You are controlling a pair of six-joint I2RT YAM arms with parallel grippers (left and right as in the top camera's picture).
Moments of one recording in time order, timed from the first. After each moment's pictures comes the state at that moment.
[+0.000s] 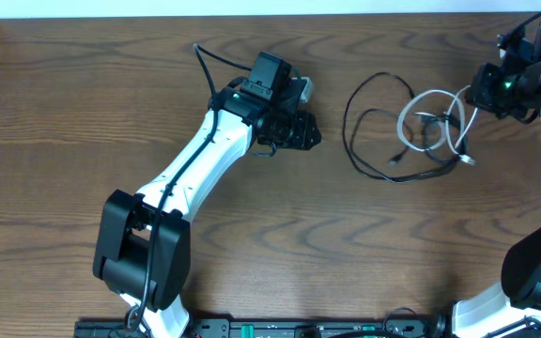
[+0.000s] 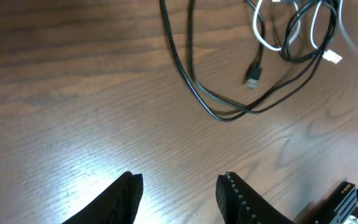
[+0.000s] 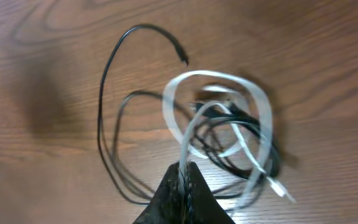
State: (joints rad) left arm -0.46 1.86 1.46 -0.70 0.47 -0.30; right arm -0.23 1.77 1.64 -0.99 -0.32 0.11
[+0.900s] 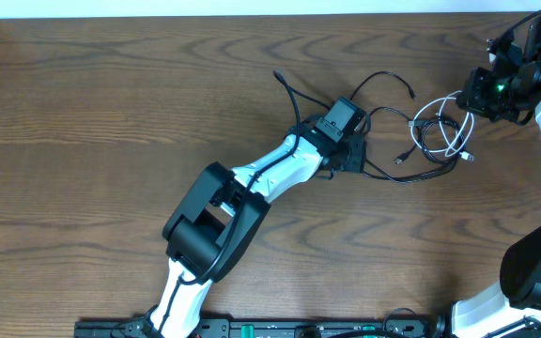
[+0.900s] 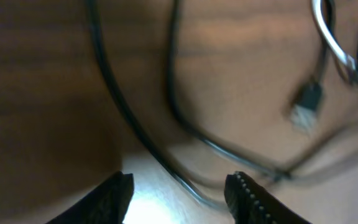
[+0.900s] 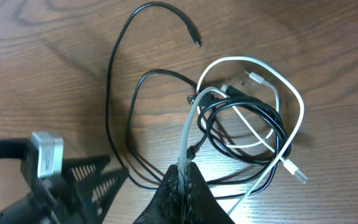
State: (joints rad) left arm -0.72 2.14 1.46 -0.34 0.19 -0.56; right arm -0.21 1.77 1.64 -1.04 -0.34 0.11
